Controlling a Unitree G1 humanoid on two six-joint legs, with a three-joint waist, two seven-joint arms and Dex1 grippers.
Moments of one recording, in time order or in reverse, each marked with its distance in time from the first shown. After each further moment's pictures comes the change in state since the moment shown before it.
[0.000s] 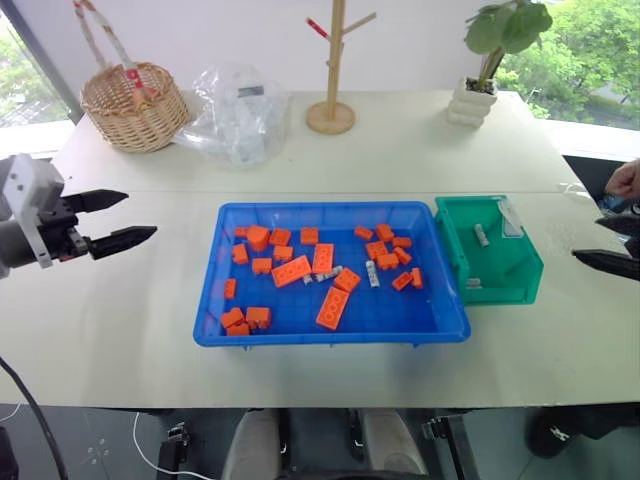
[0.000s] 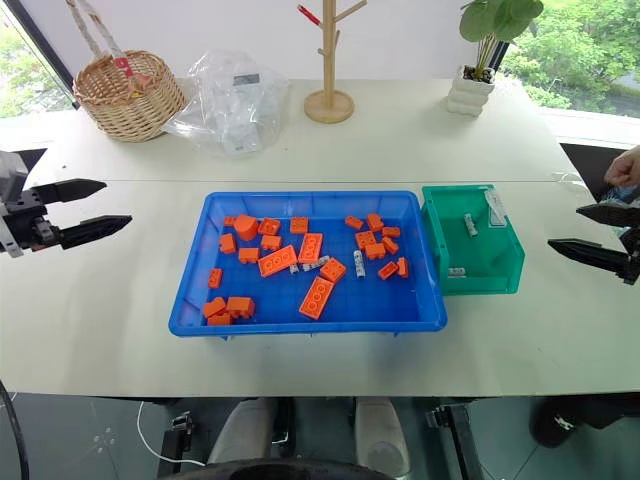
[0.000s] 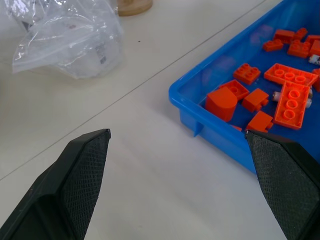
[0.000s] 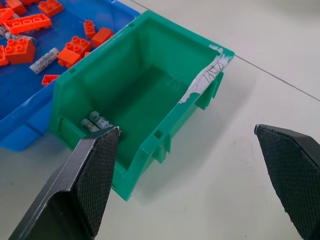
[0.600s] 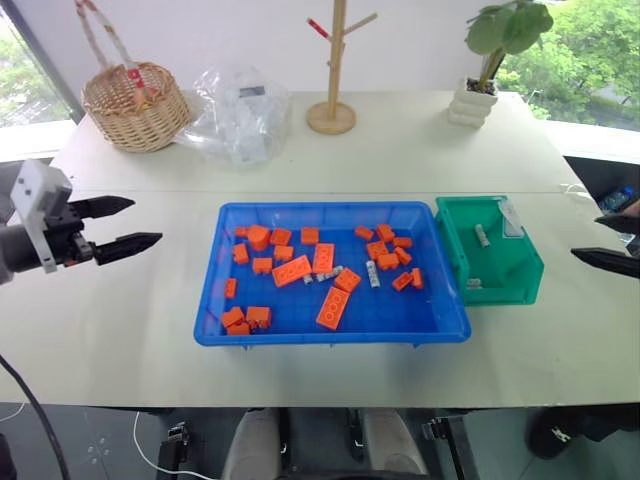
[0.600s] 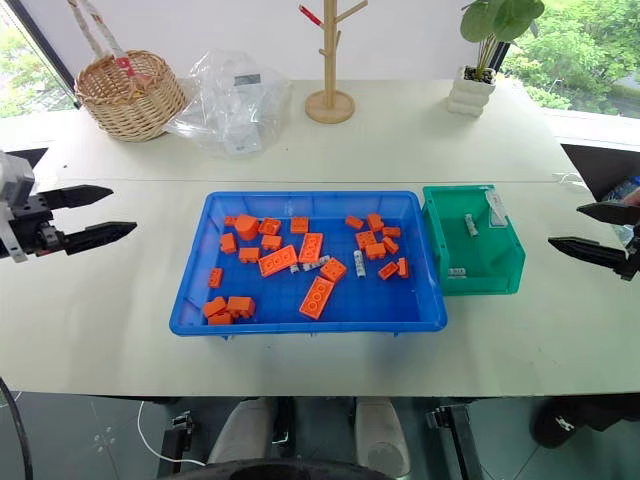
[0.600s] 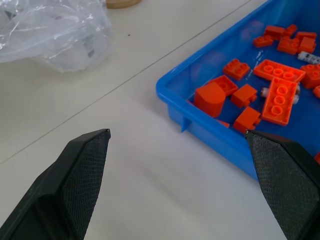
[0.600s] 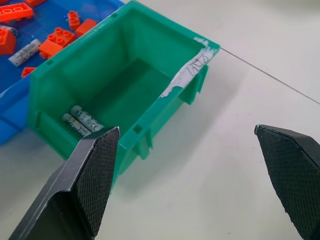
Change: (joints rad) left arm 0.020 -0.003 0.003 -0.086 -0.029 0.079 0.021; right arm -0.123 0.000 0.076 0.151 -0.069 -0.112 -0.008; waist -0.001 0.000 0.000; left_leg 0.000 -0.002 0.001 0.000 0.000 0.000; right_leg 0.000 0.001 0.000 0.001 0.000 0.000
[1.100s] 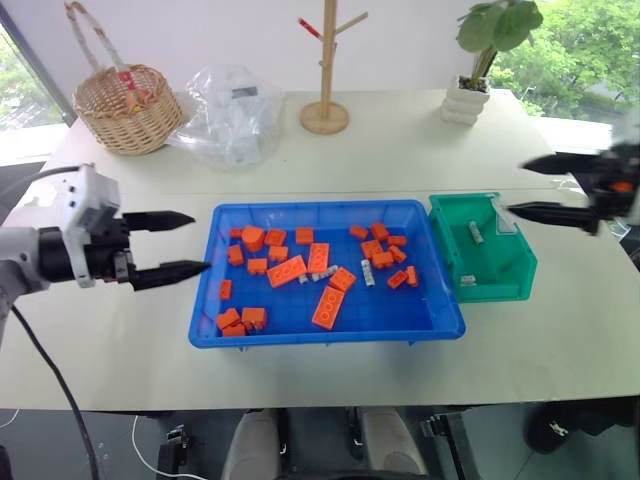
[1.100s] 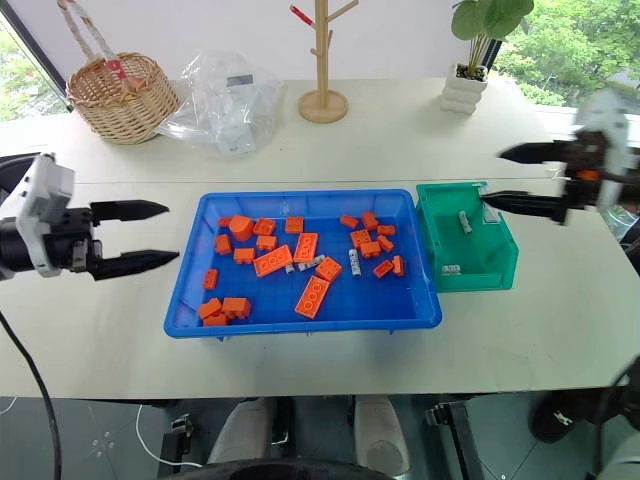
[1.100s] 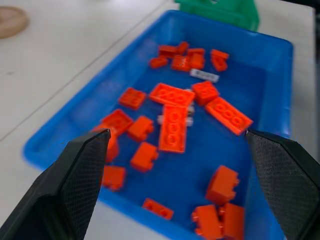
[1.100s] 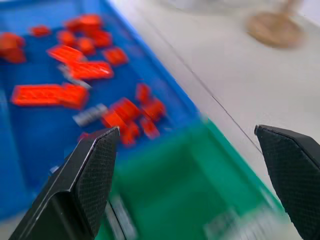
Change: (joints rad) left arm 0.089 0.011 -0.053 -0.355 -0.151 0.129 -0.087; right arm -0.370 0.213 0.291 -0.420 0.023 0.234 0.033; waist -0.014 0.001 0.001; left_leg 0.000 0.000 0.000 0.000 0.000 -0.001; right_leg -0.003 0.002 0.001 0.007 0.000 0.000
